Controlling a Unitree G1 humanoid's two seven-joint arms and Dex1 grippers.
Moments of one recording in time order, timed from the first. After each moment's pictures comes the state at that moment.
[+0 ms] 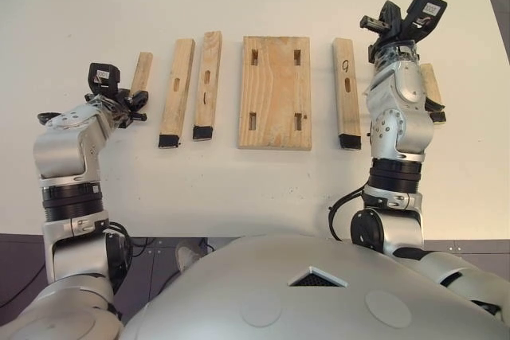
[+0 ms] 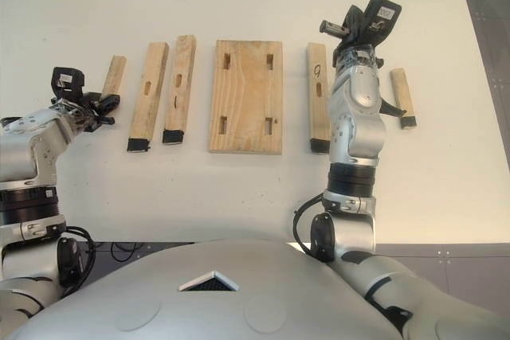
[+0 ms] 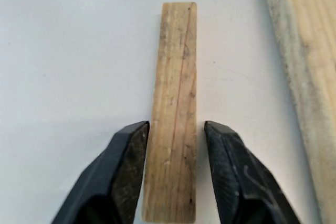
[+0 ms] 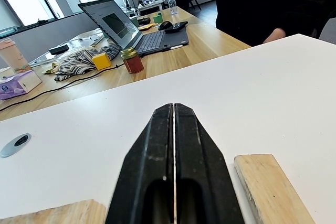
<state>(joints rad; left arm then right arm) -0.08 0.55 0.19 0.00 -0.22 0.92 -0.41 -0.29 0.03 -0.18 0.01 0.19 0.35 -0.12</state>
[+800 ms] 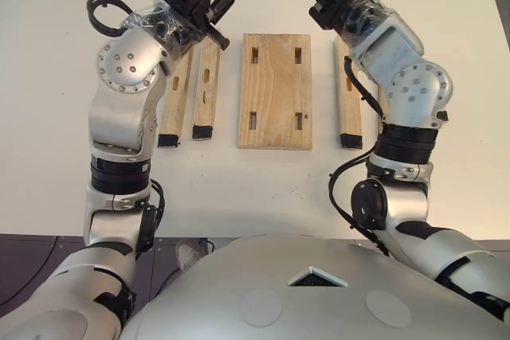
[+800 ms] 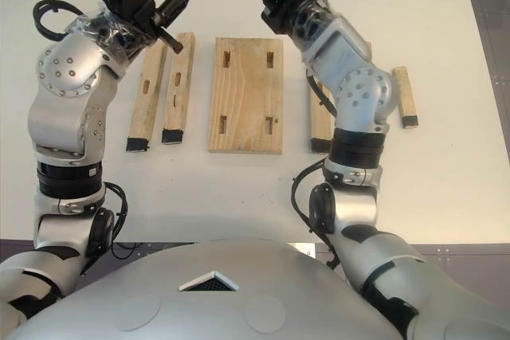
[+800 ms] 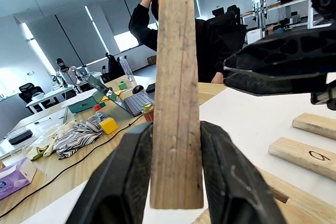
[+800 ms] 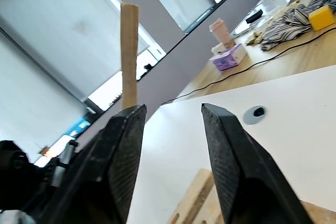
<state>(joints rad) -0.34 0.37 -0.09 -0.30 -0.16 0.40 -0.44 -0.53 0.02 -0.25 -0.03 0.83 0.85 0.33</state>
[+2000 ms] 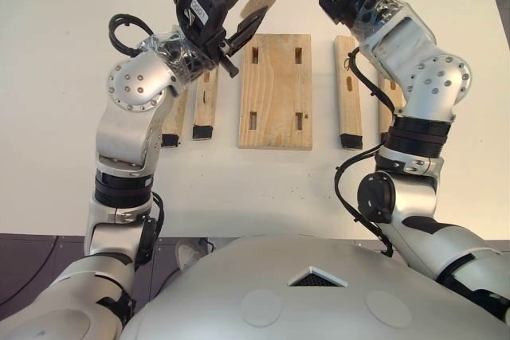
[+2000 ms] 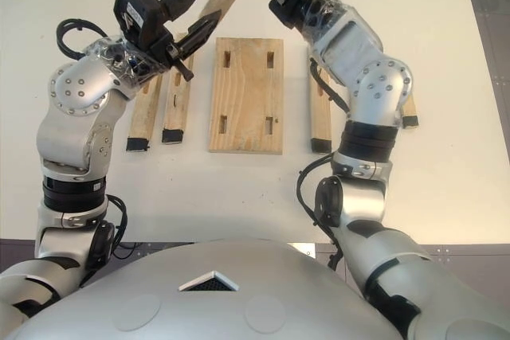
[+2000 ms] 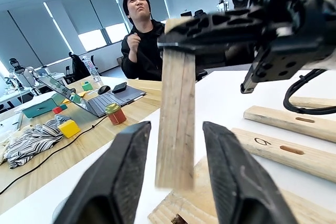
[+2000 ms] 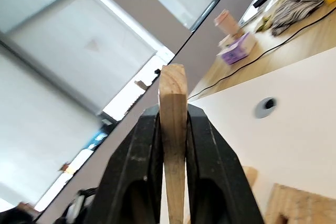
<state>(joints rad) -0.26 0.37 -0.13 -0.35 -0.20 0.39 -0.52 -0.56 -0.02 -0.27 0.04 0.92 0.80 0.17</state>
